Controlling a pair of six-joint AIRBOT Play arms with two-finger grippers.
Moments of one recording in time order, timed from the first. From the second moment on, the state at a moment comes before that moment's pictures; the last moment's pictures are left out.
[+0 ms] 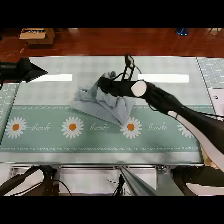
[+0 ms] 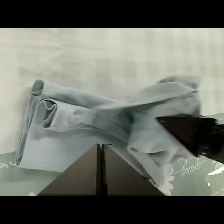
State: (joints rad) left arm 0.29 -1.15 1.20 0.73 -1.27 -1.21; right arm 0.65 -1.55 1.21 -0.78 0.36 1.78
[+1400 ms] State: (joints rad) left arm 0.17 -1.14 0.92 0.73 -1.15 -1.17; right arm 0.19 -1.30 0.80 -0.78 0.86 1.52
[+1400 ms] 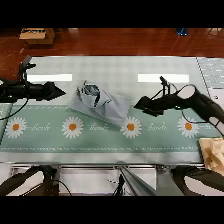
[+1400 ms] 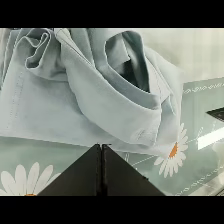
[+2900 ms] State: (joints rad) left arm 0.17 -1.14 0.92 0.73 -1.08 -1.11; right arm -0.64 -0.68 1.30 -1.35 1.72 1.55
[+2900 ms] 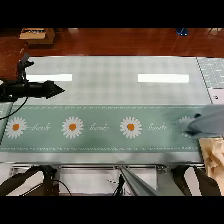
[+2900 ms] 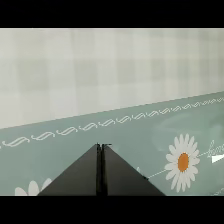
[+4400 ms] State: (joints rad) left arm 0.45 -1.18 0.92 0.72 -0.98 -0.99; right arm -1.35 -0.71 1.30 -1.94 1.75 1.46
